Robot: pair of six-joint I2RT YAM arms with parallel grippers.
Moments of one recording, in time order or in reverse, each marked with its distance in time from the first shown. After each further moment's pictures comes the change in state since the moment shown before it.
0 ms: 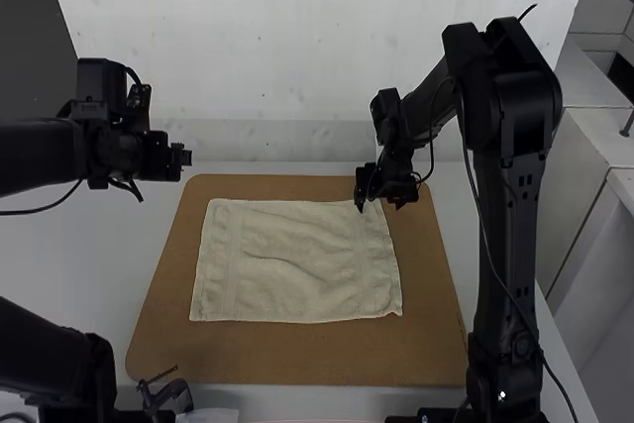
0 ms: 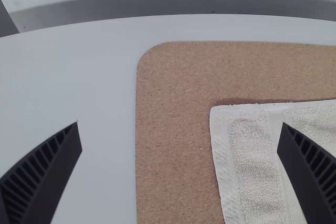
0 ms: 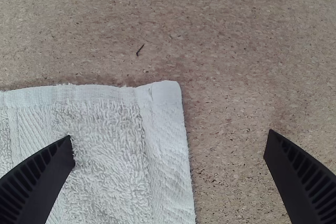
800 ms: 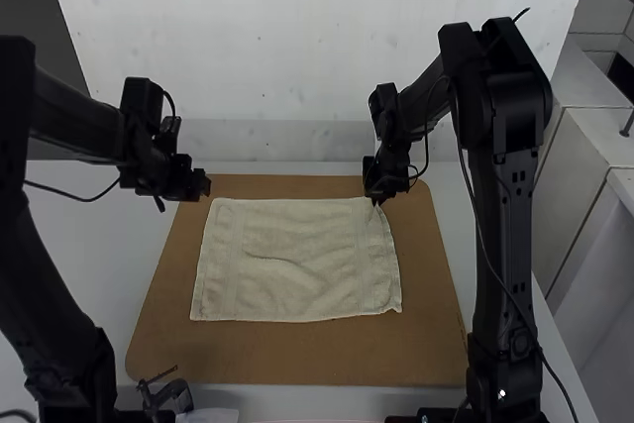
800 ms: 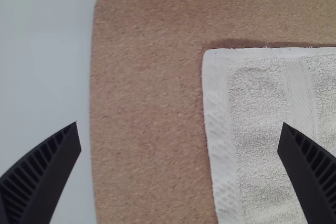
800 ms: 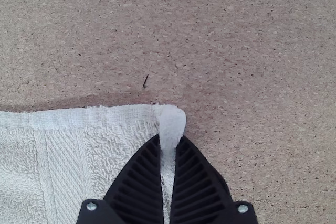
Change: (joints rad) left arm -0.068 0.362 0.120 -0.001 -0.013 -0.011; right arm -0.005 0.054 0.085 -0.051 -0.015 0.040
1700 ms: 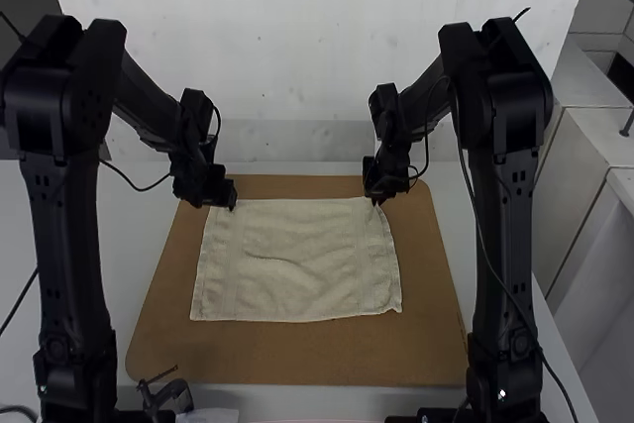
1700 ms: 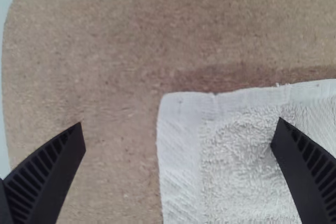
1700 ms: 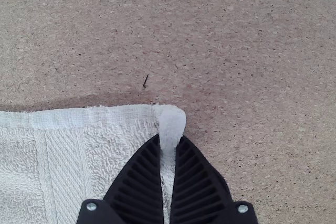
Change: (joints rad) left arm -0.113 0.434 0.326 -0.102 -0.108 -0.067; right arm 0.000 -0.003 -0.008 0.009 0.000 -0.001
